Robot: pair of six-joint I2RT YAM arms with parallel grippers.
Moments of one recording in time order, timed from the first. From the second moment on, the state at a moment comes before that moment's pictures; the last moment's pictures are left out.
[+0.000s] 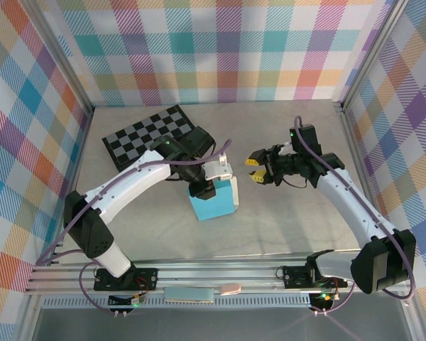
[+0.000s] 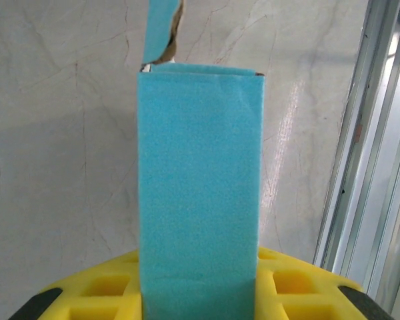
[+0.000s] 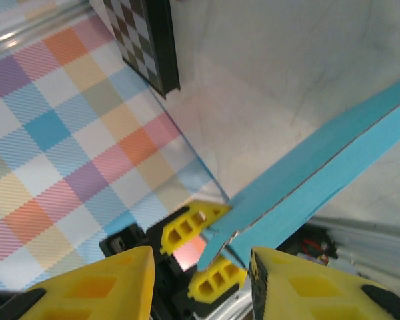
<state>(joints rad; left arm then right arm) -0.73 1.63 1.56 -1.17 0.29 0.55 0.33 1.25 1.09 -0.63 -0.80 1.37</state>
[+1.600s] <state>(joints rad) -0.72 1.67 1.59 -1.17 0.32 0.60 0.43 1.27 0.95 -0.43 -0.84 1.59</state>
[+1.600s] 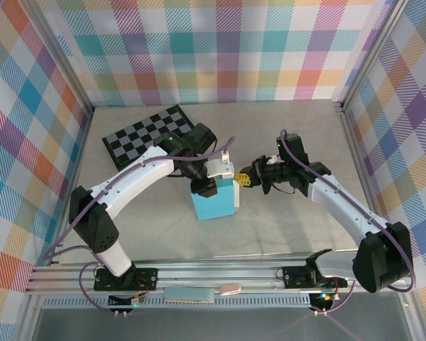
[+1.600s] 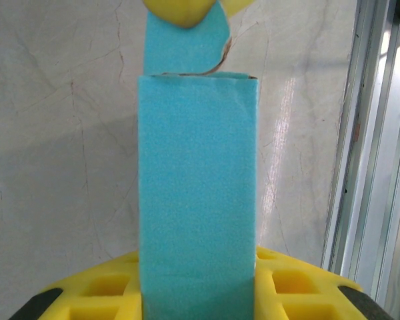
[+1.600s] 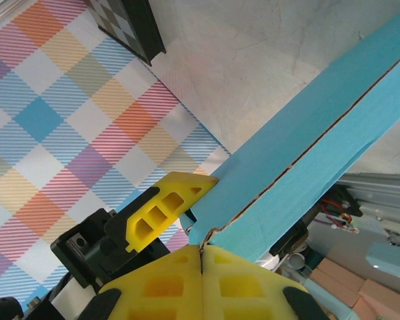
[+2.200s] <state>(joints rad) -0.72 1.66 1.57 -1.13 0.33 0.60 0.43 1.26 0.95 -0.44 -0.79 1.22</state>
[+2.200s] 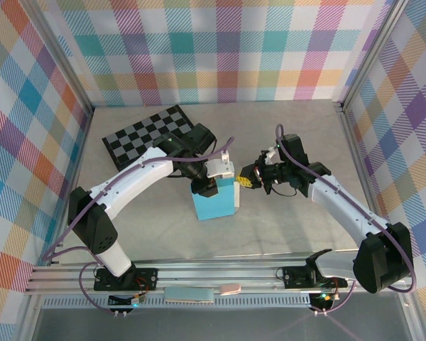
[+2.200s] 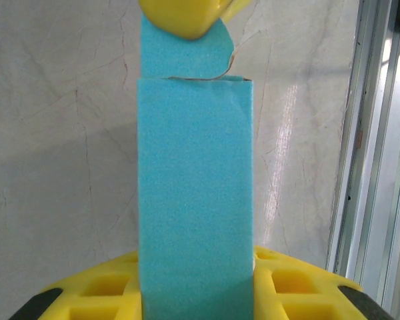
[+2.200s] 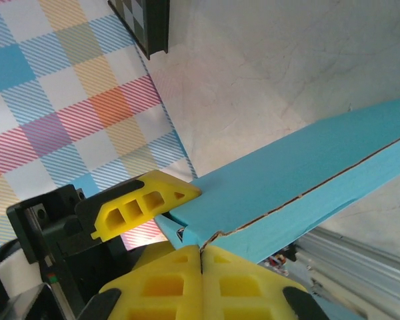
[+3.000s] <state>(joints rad) -0.70 1.66 1.56 -1.12 0.36 0.57 0.49 1.25 0.96 -0.42 -0.66 0.95</state>
